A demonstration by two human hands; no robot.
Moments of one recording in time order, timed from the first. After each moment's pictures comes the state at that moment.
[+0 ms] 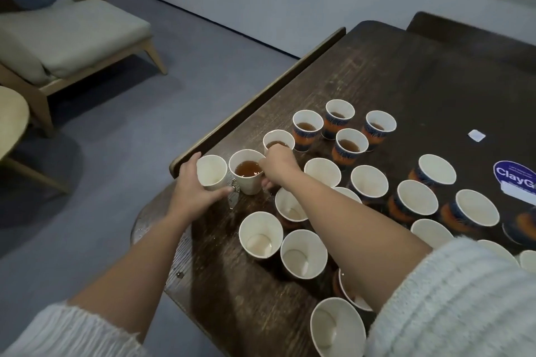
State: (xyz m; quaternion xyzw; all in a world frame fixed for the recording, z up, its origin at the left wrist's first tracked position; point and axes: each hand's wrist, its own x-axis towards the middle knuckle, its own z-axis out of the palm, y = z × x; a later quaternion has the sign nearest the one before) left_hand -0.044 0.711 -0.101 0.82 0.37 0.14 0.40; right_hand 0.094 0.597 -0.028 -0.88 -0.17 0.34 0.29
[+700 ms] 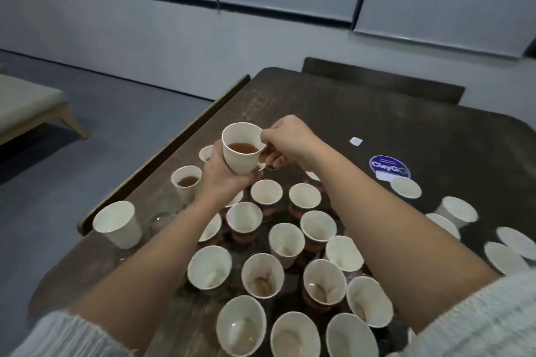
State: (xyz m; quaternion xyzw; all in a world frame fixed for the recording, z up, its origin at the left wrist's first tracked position) left_hand 0.076 0.532 0.011 0.80 0.13 0.24 0.53; right_hand 0.133 0.405 0.120 -0.86 -0.15 0.20 0.45
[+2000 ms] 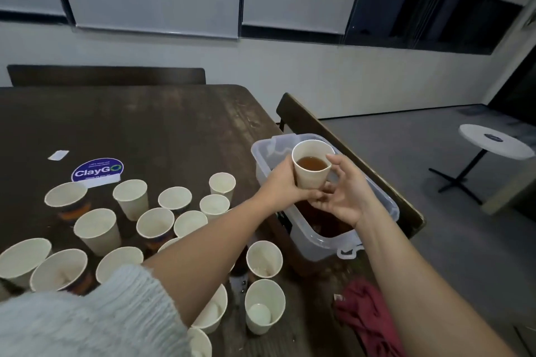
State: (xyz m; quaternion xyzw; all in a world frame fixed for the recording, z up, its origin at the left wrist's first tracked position) left_hand 0.119 -0.202 0.036 0.74 -0.35 -0.10 0.56; right_hand 0.027 -0.314 0.086 -0.52 0.25 -0.03 0.81
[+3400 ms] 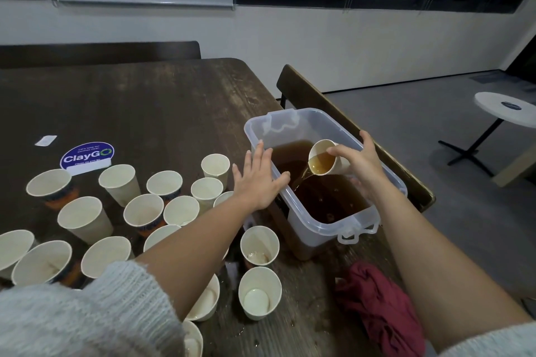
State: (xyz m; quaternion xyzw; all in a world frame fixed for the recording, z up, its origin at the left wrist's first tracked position) left_hand 0.139 -0.199 -0.015 0.93 -0.25 -0.08 0.26; right_hand 0.066 -0.391 0.031 -0.75 0.32 -0.16 0.56
